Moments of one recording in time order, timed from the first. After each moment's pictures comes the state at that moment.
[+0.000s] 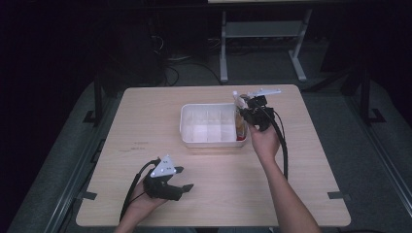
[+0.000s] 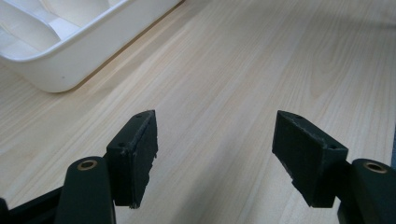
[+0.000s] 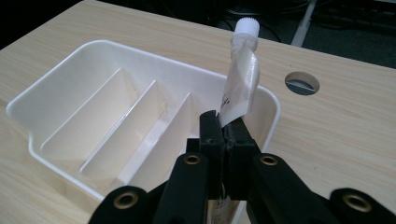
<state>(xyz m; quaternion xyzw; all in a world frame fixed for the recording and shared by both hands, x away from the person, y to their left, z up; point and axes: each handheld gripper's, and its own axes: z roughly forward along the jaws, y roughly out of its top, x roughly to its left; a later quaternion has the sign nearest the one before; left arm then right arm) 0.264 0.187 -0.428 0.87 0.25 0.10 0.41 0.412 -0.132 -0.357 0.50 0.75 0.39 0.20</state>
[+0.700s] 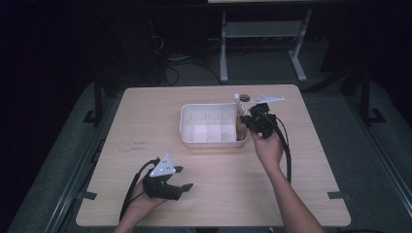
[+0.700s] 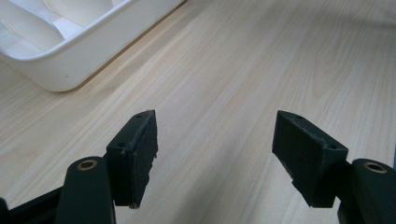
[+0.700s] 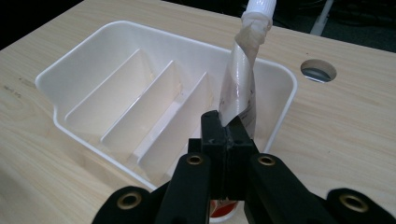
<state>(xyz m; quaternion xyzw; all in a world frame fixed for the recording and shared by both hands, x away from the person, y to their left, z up) 0.265 0.188 -0.428 0.87 0.25 0.11 0.41 0.393 -0.139 -0.364 0.48 0.76 0.40 0.17</state>
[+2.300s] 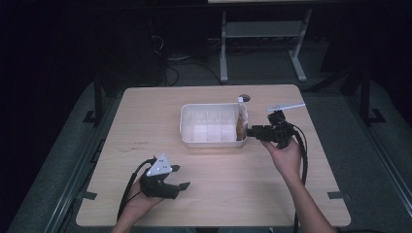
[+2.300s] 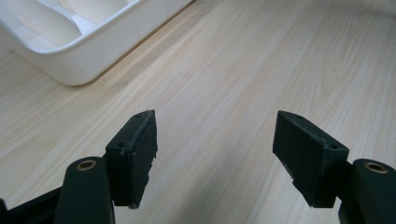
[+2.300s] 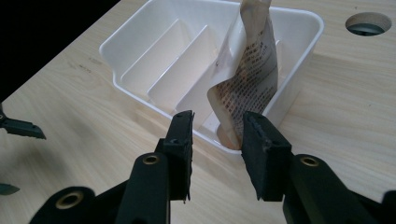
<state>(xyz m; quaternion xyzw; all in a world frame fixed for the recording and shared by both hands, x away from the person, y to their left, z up) 0.266 0.196 -0.427 0.87 0.26 0.11 0.41 0.369 -0.183 -0.367 0.47 0.77 0.44 0.06</state>
